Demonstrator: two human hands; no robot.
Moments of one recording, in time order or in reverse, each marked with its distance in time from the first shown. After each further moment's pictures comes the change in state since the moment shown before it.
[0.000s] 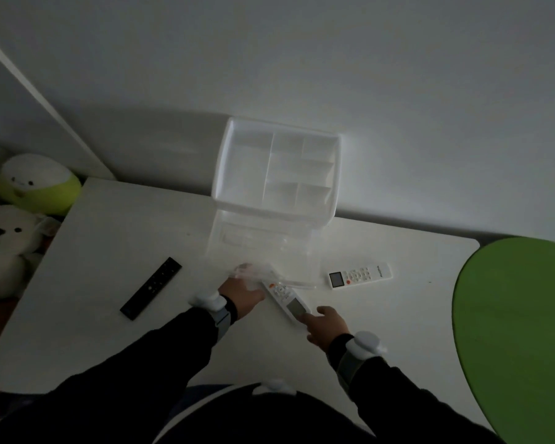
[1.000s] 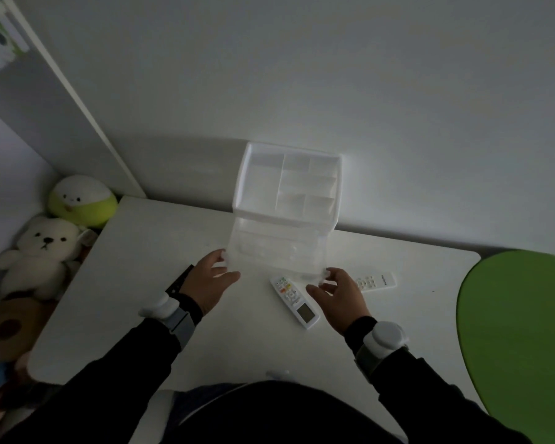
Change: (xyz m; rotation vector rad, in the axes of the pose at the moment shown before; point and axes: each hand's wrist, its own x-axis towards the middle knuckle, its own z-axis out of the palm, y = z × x) left_hand -0.045 -0.026 -0.066 -0.541 0.304 0.102; right_hand -0.103 -0.074 -0.036 -0.108 0.093 -0.584
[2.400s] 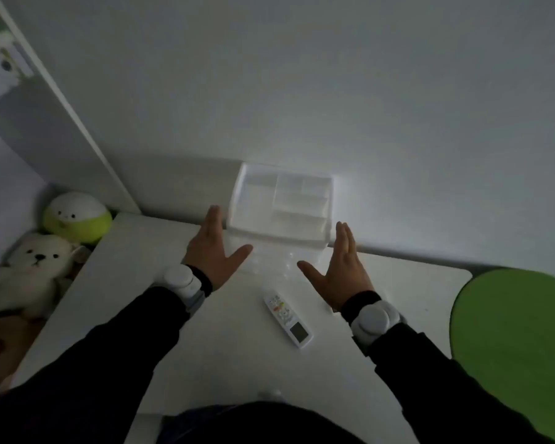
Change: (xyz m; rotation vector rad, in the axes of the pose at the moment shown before) left_hand 0.016 0.088 0.002 0.673 0.116 0.399; right_hand 0.017 -0.076 -0.042 -0.480 0.126 -0.327
